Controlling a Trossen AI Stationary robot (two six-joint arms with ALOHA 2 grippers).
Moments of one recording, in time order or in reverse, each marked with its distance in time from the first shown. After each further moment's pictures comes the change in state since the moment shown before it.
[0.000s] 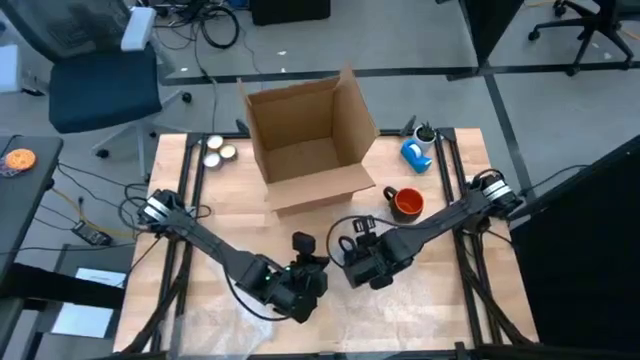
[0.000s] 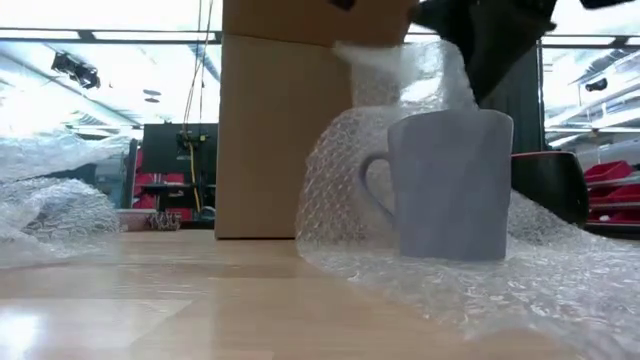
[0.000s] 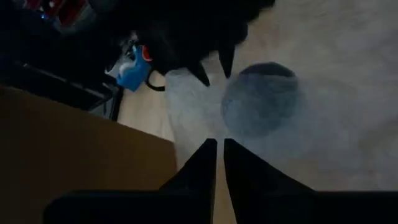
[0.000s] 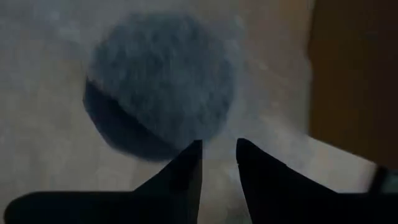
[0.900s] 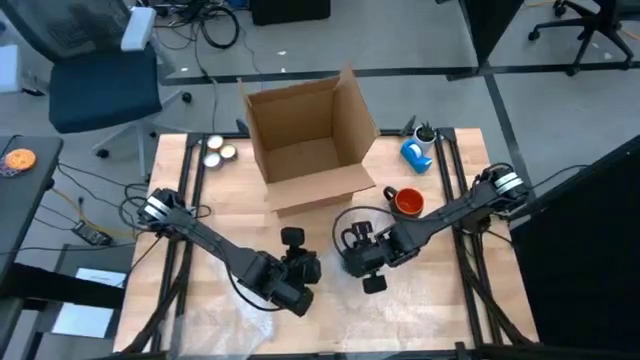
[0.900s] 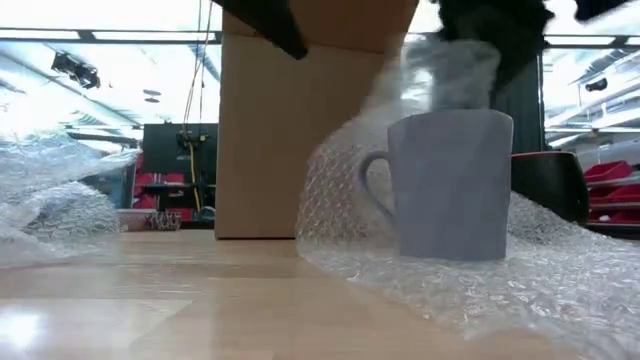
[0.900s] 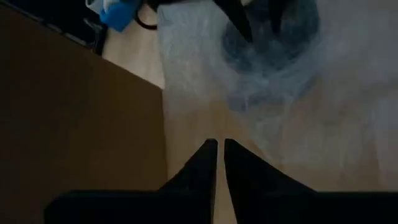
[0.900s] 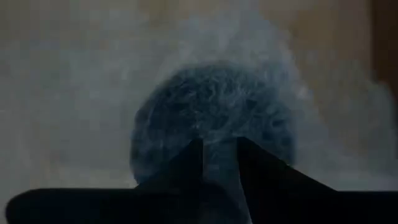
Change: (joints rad) left arm 0.023 -0.002 -0.018 -0.211 0.075 -0.274; right arm -0.049 -0.080 -0.321 0.489 -0.222 0.042
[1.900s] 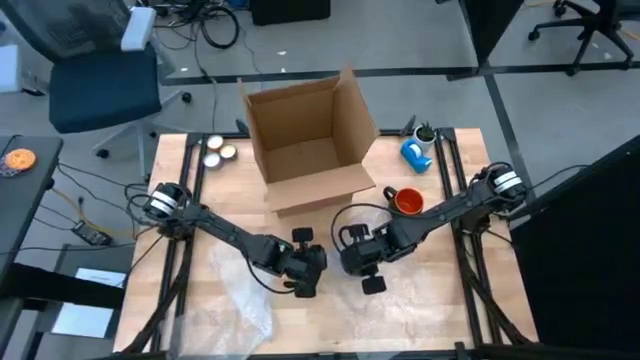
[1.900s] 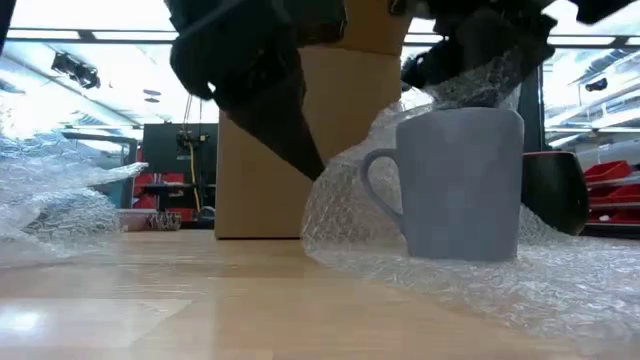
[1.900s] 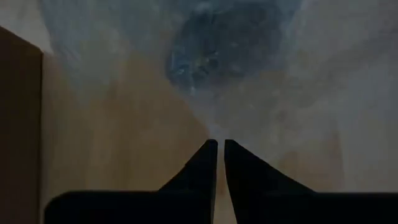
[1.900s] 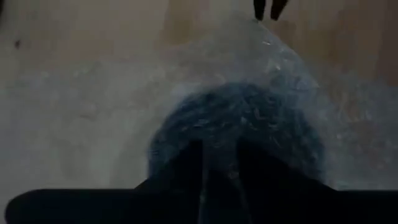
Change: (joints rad) left arm 0.144 0.002 -0.316 0.474 0.404 0.009; right arm -0.033 0.000 0.024 0.022 -0.119 -0.039
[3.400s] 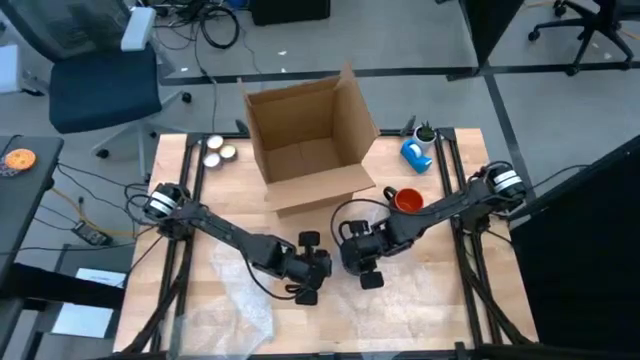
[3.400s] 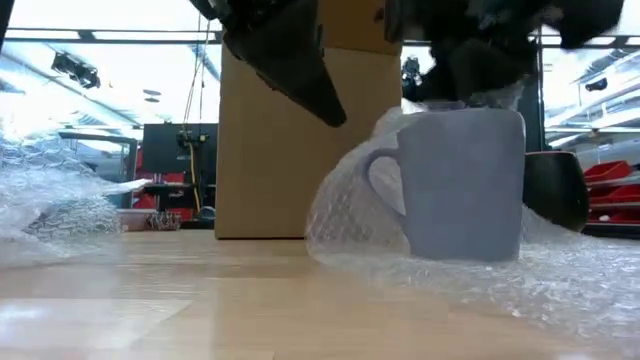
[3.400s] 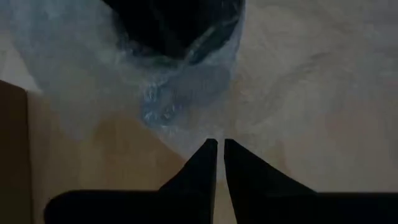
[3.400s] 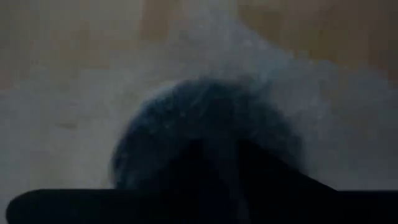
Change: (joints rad) left arm -0.016 -0.001 0.154 -0.138 0.071 0.060; right arm -0.022 -0.004 -0.018 0.009 0.002 0.004
